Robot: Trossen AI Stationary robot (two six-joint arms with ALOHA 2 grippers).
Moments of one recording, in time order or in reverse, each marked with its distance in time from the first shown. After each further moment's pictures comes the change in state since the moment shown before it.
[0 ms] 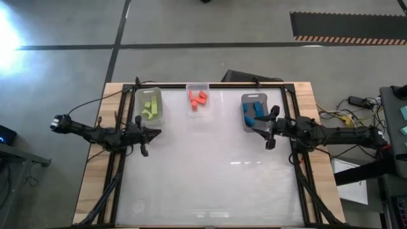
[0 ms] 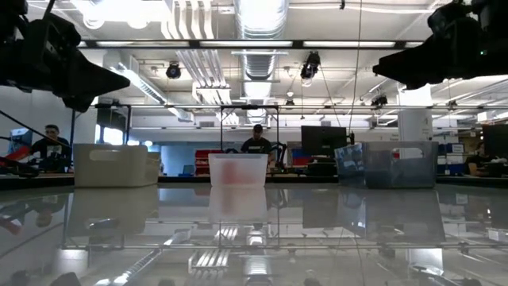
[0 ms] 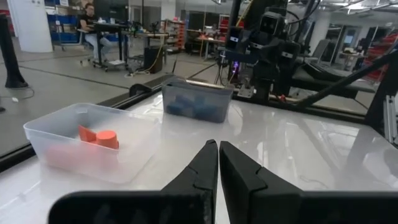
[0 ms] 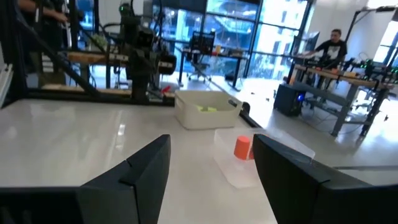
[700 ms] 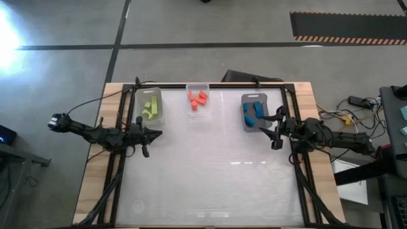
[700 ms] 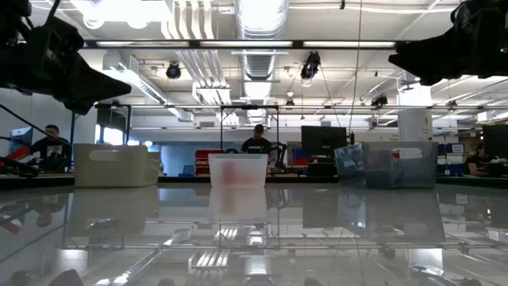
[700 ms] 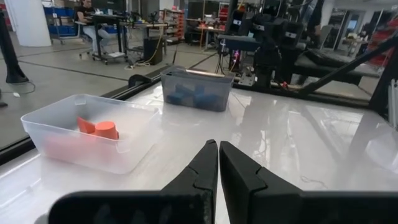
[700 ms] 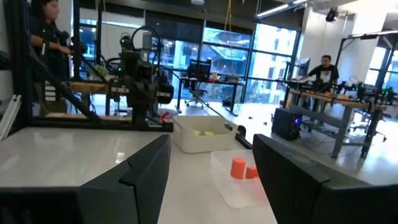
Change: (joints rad) left arm 0.000 0.063 -0.003 0.014 0.005 -0.007; right arm 0.000 -0.266 -0.050 -0.167 0.002 0.011
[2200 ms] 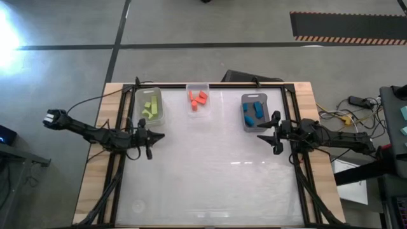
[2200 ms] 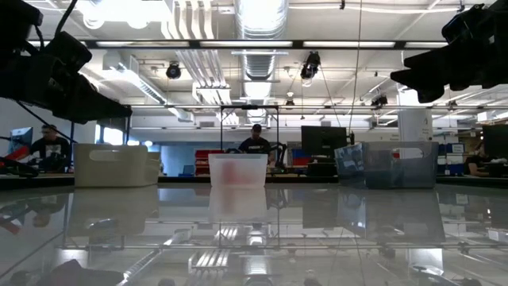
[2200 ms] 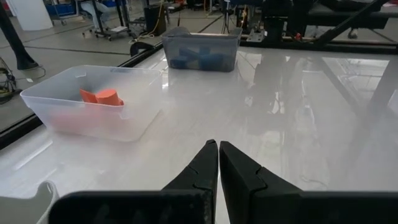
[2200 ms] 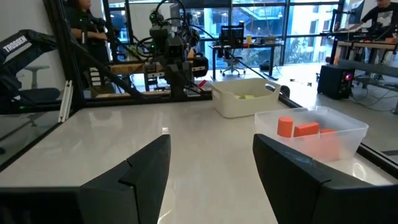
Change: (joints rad) left arm 0.000 0.189 -0.002 0.005 -0.004 0.005; right arm 0.000 0.011 -0.002 -0.133 -0.130 0.173
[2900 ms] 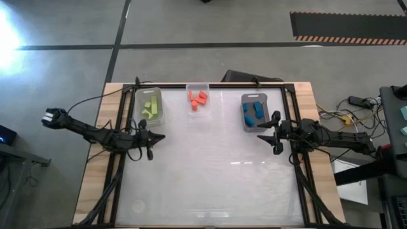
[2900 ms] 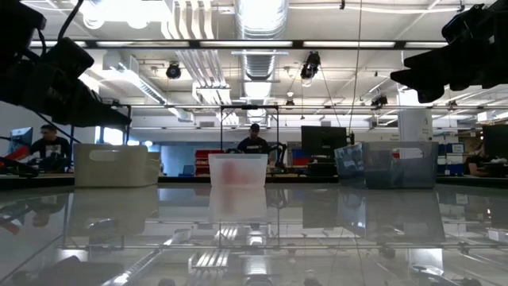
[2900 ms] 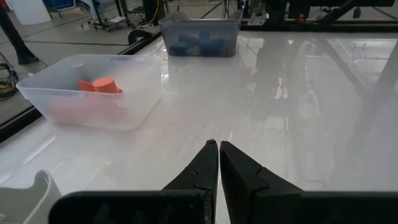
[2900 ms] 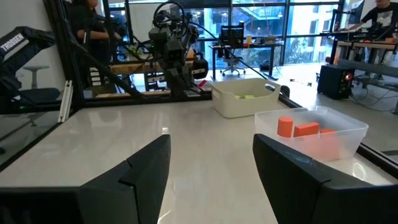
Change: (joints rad) left arm 0.000 0.059 0.000 0.000 0.004 0.000; right arm 0.000 0.000 0.000 0.000 0.000 0.000
